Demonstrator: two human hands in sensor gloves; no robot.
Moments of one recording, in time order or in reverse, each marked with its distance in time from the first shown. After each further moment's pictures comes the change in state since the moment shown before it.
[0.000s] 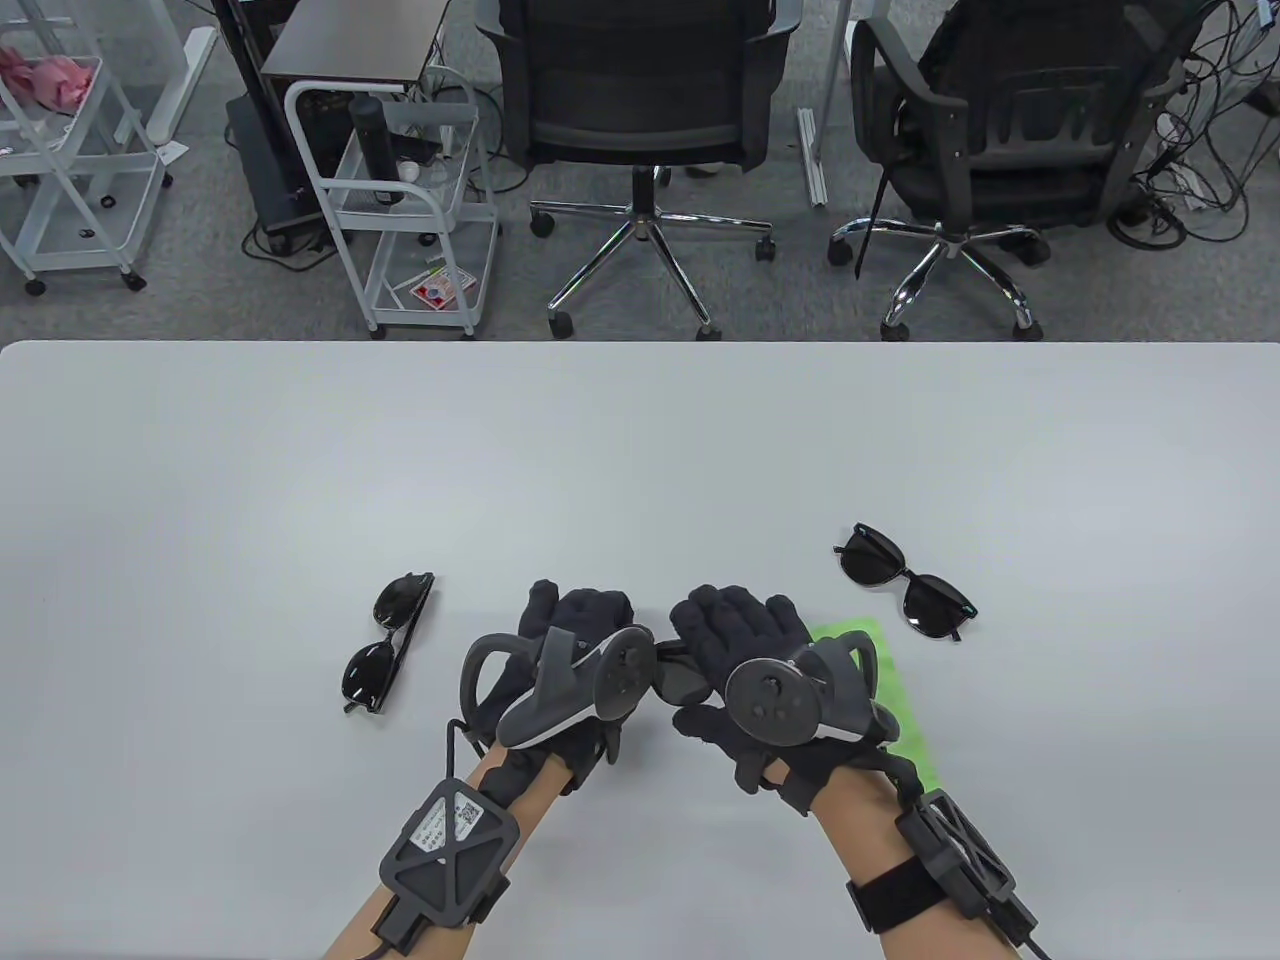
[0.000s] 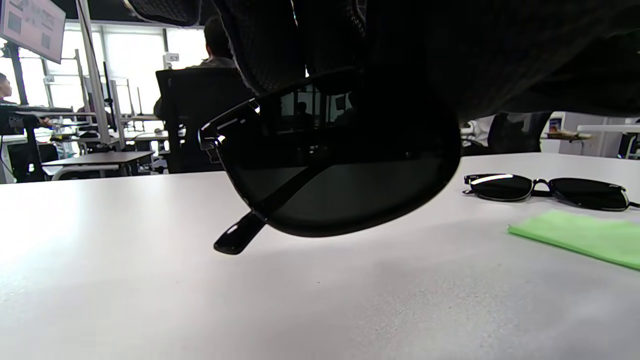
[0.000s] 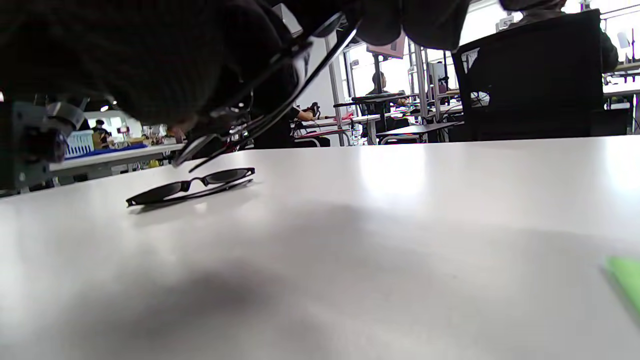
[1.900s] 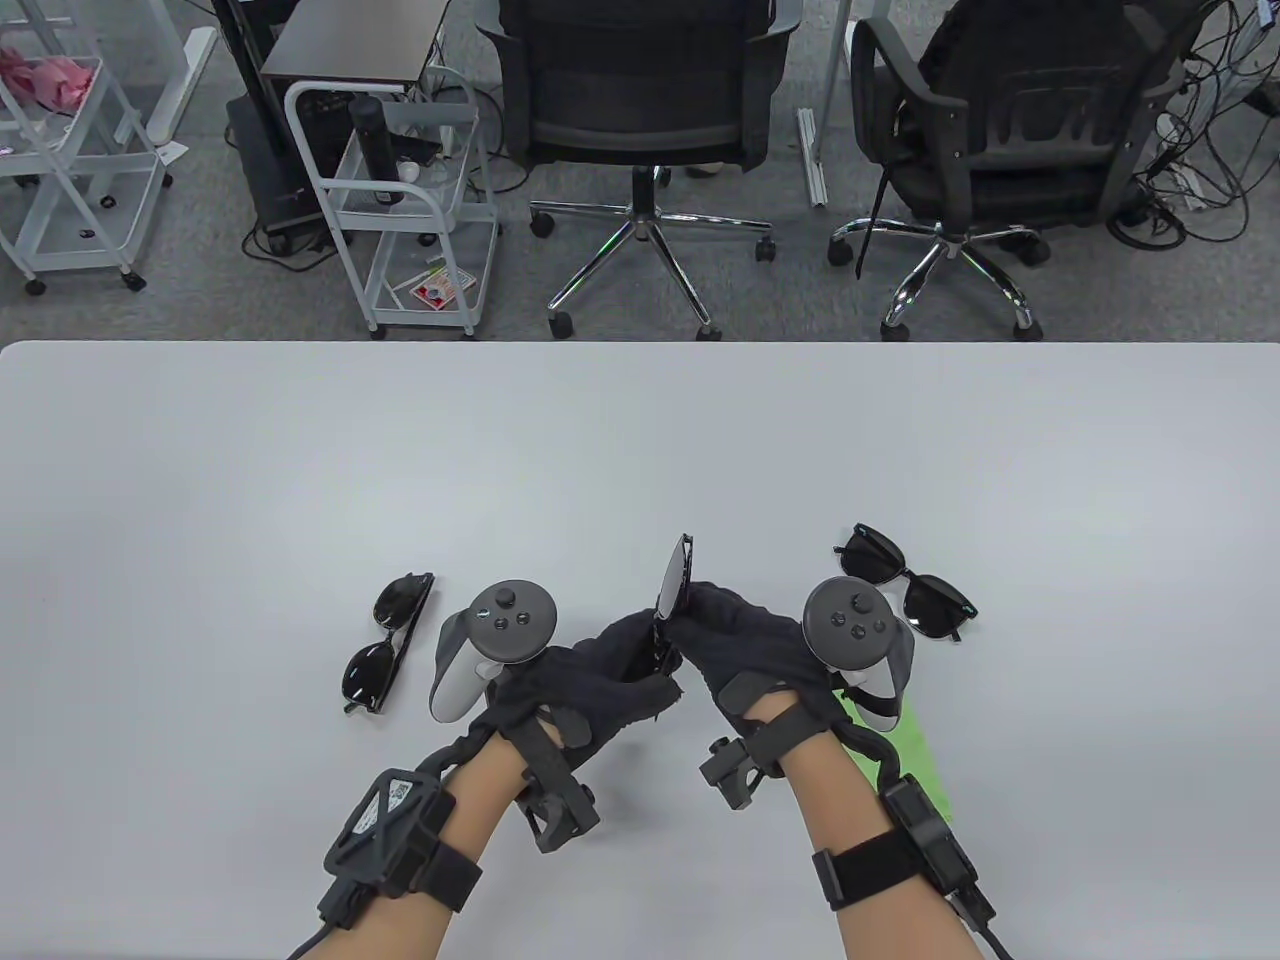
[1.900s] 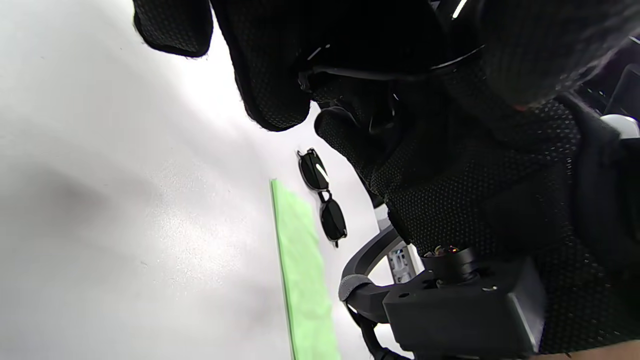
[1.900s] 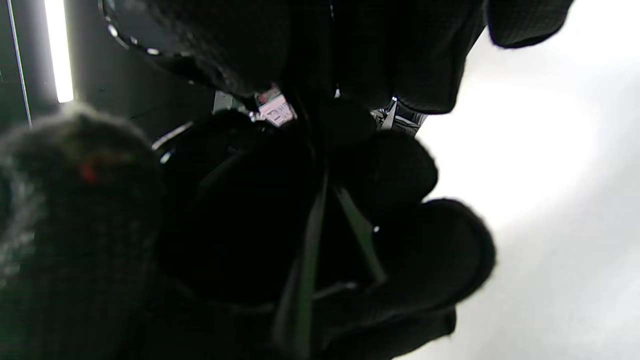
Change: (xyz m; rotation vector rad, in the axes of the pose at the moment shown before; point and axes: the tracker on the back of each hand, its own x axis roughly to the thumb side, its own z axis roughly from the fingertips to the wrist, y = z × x) left_hand -0.040 -0.036 -0.002 -0.413 -0.083 1.093; right_hand -0.037 -0.002 -0.009 -0.199 0.368 -0.954
